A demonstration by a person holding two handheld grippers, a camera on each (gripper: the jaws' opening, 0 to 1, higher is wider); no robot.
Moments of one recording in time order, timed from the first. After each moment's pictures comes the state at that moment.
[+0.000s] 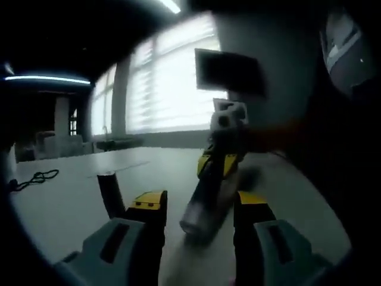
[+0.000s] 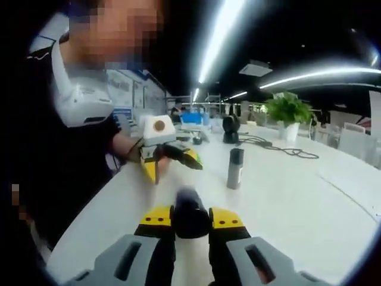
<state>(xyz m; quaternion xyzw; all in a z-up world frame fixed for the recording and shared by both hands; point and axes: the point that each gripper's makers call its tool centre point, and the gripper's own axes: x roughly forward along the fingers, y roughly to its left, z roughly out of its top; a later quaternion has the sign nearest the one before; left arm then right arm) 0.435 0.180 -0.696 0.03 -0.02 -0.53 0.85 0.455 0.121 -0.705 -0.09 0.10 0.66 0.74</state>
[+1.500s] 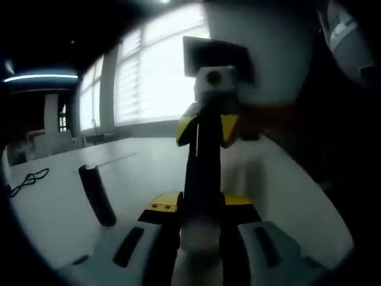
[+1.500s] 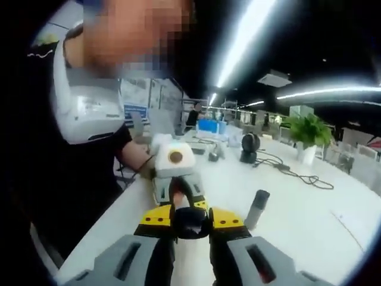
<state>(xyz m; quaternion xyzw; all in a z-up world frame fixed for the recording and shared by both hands) 0.429 0.167 -0.714 0.06 0.01 -0.56 0.82 0.435 0.169 -0.657 -0.08 0.06 0.70 0.71</state>
